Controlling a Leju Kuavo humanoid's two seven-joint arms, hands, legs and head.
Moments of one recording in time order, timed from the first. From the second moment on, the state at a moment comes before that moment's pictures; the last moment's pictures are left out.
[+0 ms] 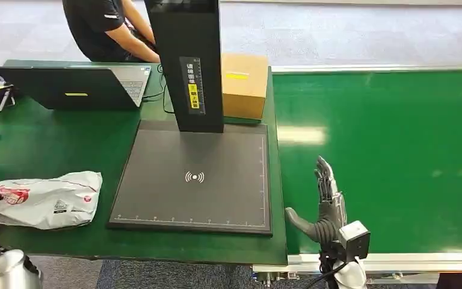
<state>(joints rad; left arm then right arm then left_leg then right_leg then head) -0.25 -0.04 0.70 -1.18 -0.40 0.69 -0.65 -0.02 0.15 -0.05 -1.46 0.11 0.09 -0.63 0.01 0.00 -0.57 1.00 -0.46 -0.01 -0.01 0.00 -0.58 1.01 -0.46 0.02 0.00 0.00</state>
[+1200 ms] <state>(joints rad) -0.05 -0.14 -0.02 -1.42 -0.07 -0.07 -0.62 -0.06 0.15 -0.04 -1.41 0.12 0.11 -0.64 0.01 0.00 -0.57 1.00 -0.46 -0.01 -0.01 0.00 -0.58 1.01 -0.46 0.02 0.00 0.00</state>
